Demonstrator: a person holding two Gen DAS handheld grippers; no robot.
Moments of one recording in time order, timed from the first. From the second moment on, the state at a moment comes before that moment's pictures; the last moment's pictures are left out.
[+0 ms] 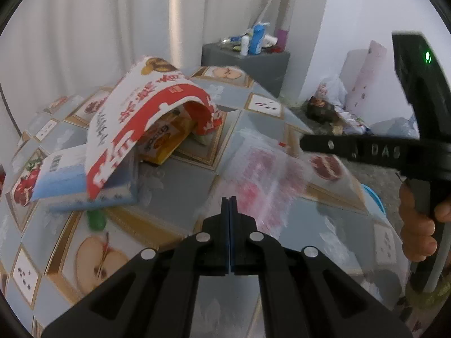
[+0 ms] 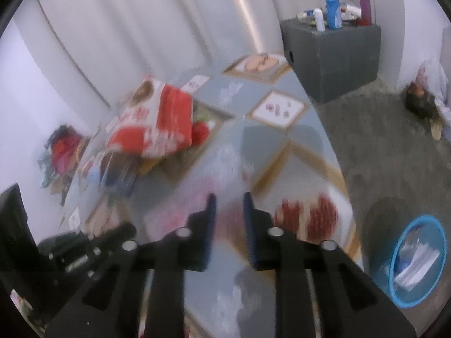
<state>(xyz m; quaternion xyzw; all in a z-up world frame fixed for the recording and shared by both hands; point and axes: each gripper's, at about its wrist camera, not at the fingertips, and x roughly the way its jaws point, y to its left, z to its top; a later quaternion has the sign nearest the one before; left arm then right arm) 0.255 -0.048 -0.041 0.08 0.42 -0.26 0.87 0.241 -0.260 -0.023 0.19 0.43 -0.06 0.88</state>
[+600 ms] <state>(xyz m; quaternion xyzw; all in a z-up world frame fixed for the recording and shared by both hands) 0.215 -0.052 -0.063 0.07 0.48 -0.31 0.82 0.203 -0.234 -0.059 0.20 0.50 0.00 0.84</state>
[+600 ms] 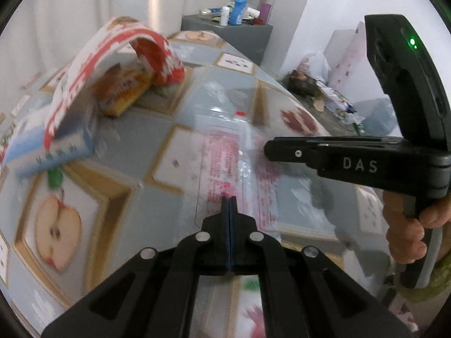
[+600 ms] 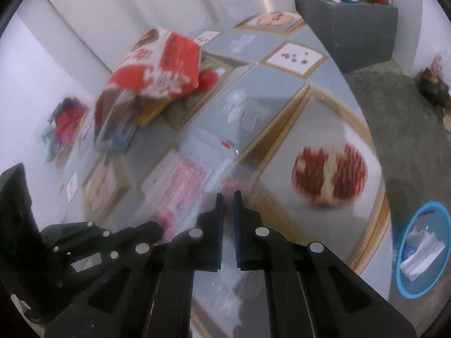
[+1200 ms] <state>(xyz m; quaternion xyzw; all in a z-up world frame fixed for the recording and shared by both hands) 0.122 0.016 -0.059 -0.04 0.51 -0.33 0.79 0.132 -0.172 -0.065 0.20 0.51 0.05 0.84</state>
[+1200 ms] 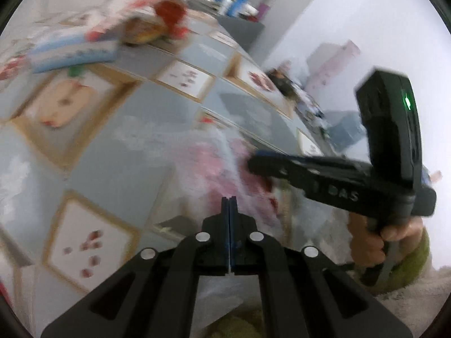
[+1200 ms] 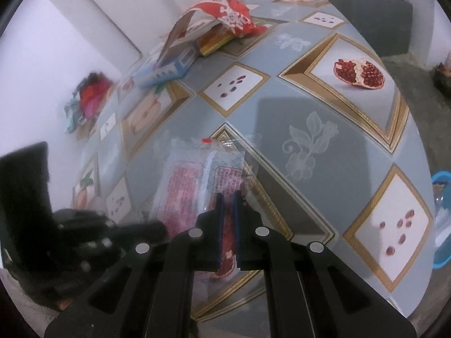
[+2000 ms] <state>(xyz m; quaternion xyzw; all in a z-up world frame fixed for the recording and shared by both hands) 0.157 0.035 -0.076 -0.17 0.57 -0.31 0.74 0.116 -0.186 -0.062 0.23 0.50 0.05 0.83</state>
